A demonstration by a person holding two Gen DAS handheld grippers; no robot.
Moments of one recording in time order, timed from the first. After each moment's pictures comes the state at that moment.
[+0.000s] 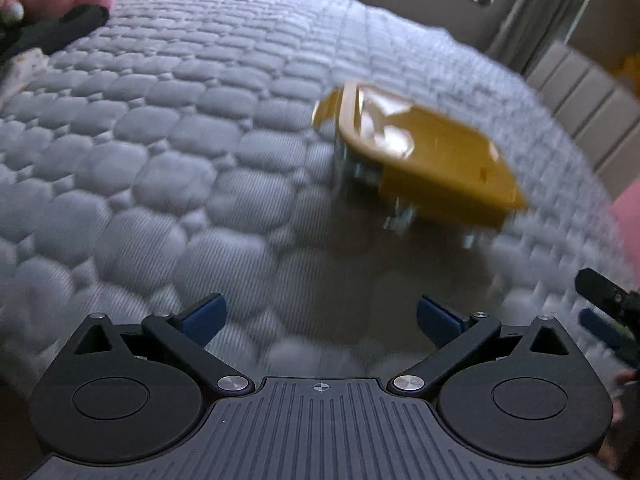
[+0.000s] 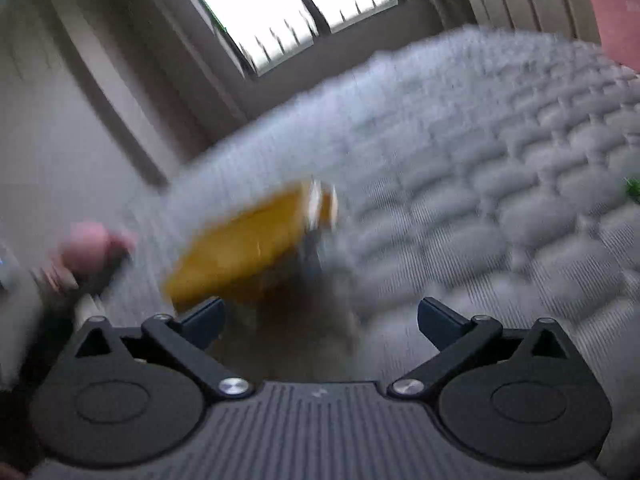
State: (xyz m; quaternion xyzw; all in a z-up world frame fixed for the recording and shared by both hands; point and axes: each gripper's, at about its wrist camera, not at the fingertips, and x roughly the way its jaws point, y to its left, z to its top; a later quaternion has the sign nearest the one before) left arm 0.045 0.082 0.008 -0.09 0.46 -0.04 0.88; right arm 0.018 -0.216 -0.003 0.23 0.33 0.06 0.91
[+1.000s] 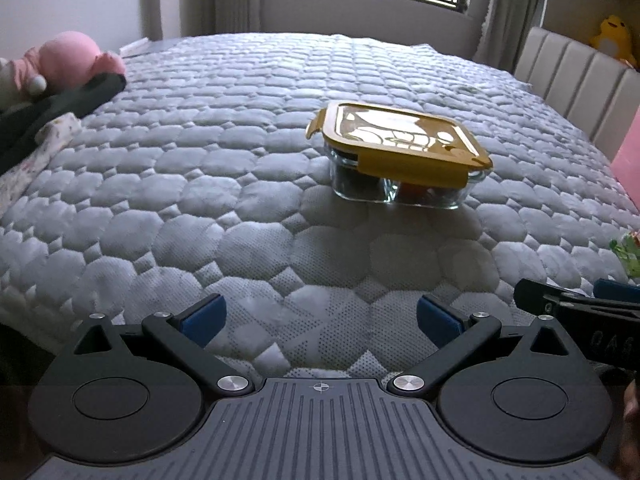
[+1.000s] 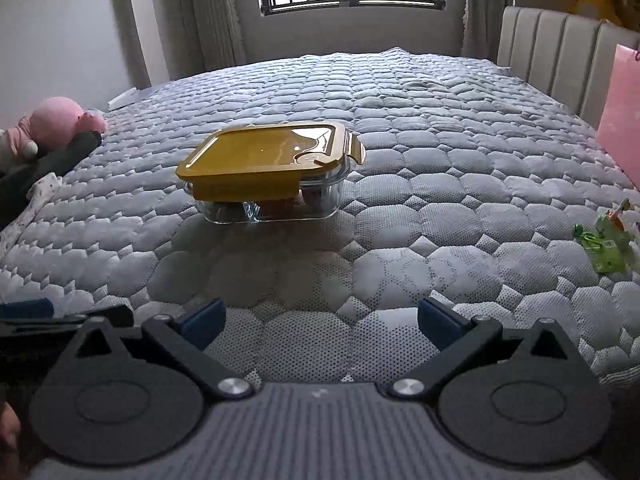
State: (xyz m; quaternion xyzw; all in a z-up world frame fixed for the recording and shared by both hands) left arm -0.031 0.064 0.035 -0.02 0.39 -0.03 0.92; right arm -0.040 -0.136 0.022 0.06 0.37 0.02 0.93
